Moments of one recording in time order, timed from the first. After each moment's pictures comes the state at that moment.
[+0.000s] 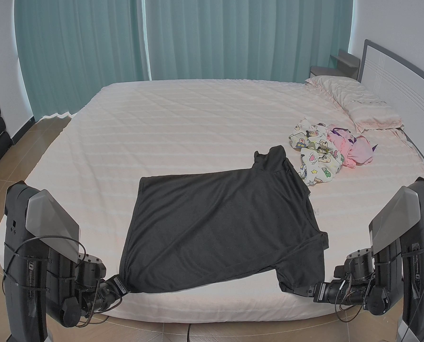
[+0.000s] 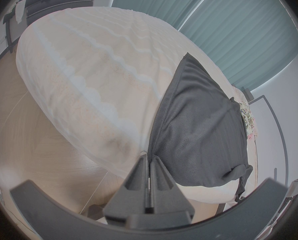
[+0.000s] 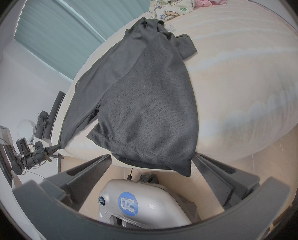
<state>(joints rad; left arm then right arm) -0.23 2.44 -0.08 -1.55 0.04 -0.82 0.27 2.48 -0.09 -1.55 0.20 0.50</state>
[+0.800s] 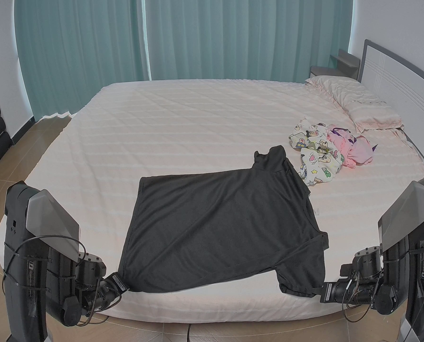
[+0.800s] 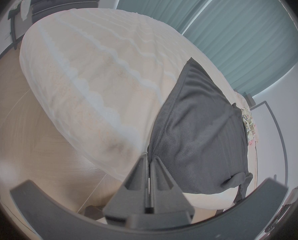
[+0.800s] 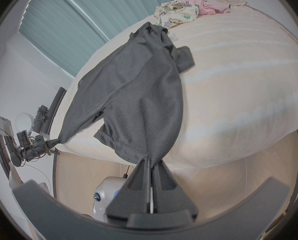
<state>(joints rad) -0.23 2.45 -0.09 -1.55 0.06 -0.85 0.24 2.42 -0.02 -1.55 0.20 0.42</state>
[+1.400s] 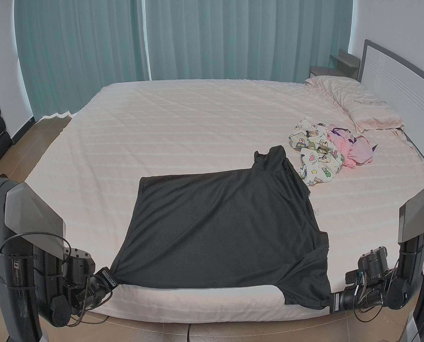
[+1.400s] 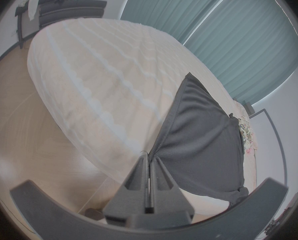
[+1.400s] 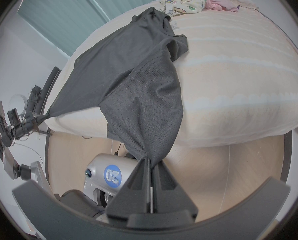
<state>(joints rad) -0.21 2.33 -0.02 -1.55 0.12 -0.87 0.22 2.23 -0.02 -1.19 0.20 0.26</state>
